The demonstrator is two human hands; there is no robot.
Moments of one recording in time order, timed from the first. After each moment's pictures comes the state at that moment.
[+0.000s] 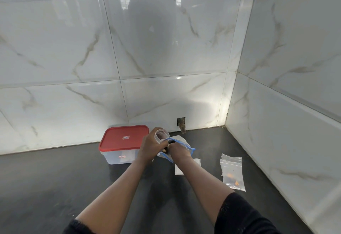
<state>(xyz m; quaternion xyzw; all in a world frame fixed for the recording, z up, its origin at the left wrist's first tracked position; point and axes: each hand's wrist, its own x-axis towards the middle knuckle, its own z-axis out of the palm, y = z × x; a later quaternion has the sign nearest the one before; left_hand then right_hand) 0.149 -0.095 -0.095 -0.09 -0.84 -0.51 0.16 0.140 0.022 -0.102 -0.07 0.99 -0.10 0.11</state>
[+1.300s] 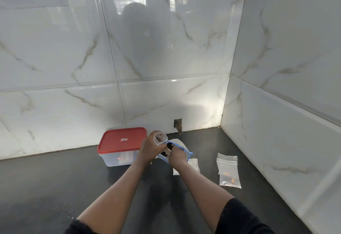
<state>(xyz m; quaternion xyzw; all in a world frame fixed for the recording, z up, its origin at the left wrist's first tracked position) 0.160 -0.092 -0.092 -0.09 -0.85 -0.50 0.13 0.161 0.021 -0.103 0.02 0.98 -0.15 0.09</state>
